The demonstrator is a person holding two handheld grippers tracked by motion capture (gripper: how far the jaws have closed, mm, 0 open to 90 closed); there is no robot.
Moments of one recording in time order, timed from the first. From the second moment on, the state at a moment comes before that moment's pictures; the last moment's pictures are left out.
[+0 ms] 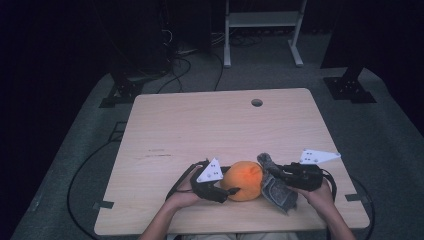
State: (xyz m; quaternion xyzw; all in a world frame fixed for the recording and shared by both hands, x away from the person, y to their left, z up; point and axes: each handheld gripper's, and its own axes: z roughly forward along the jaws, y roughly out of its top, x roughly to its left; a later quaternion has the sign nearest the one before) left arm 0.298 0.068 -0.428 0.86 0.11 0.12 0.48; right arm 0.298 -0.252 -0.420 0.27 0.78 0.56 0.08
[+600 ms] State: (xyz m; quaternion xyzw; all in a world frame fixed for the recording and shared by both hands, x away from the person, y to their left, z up) left arm 0.295 0.056 -0.436 0.86 0.10 0.12 0.49; right arm 0.294 -0.254 -0.415 0.26 0.79 0.54 0.12
